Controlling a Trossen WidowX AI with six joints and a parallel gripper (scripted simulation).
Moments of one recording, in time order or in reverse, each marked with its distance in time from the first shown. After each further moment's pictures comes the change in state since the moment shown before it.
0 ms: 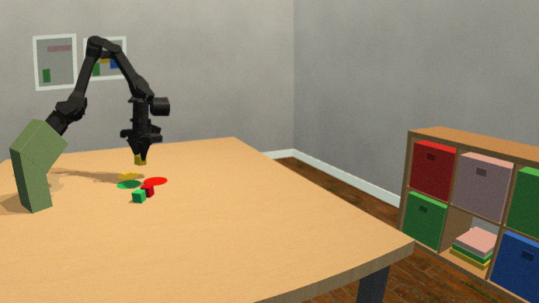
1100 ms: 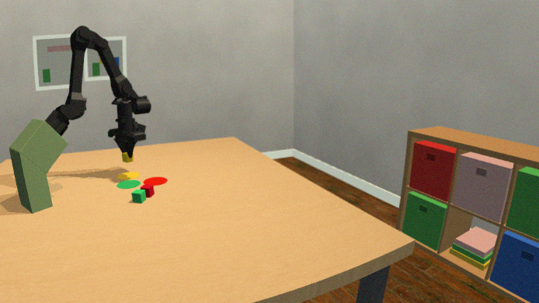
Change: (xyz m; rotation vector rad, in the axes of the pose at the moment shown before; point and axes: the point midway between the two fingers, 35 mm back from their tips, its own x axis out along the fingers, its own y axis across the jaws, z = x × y) arm 0.006 0.093 0.005 0.021 -0.080 -0.010
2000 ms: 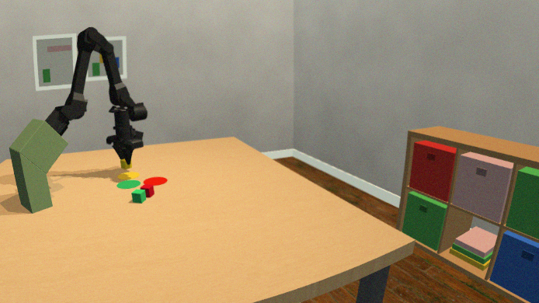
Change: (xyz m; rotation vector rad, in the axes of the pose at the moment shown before) arm 0.028 0.014 -0.003 0.009 -0.021 0.000
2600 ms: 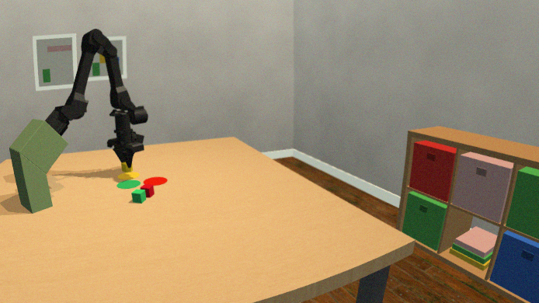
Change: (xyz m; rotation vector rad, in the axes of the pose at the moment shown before) arm 0.013 0.000 0.002 0.000 -0.001 0.000
